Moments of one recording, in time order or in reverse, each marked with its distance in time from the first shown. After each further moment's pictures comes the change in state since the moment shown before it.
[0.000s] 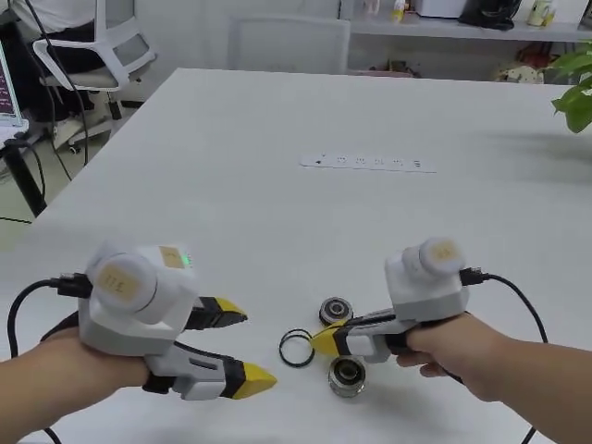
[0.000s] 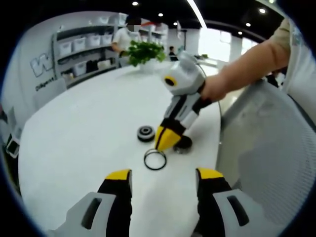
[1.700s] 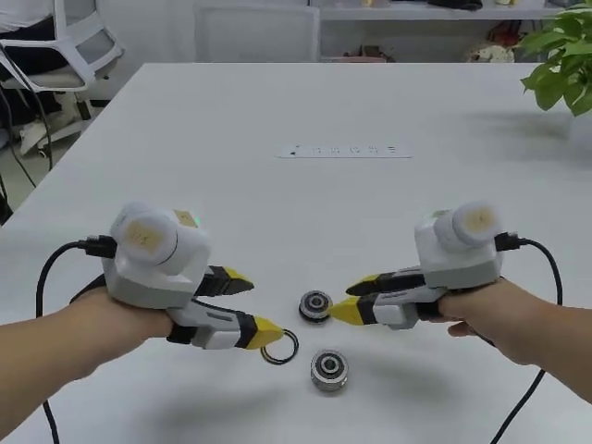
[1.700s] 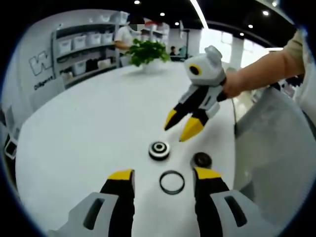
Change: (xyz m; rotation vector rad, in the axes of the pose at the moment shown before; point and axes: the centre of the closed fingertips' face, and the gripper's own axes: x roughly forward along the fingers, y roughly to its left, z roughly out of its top) left arm 0.041 0.034 0.031 -0.013 0.002 -0.008; right arm -0.055 -0.042 0.016 -0.110 -0.065 -0.129
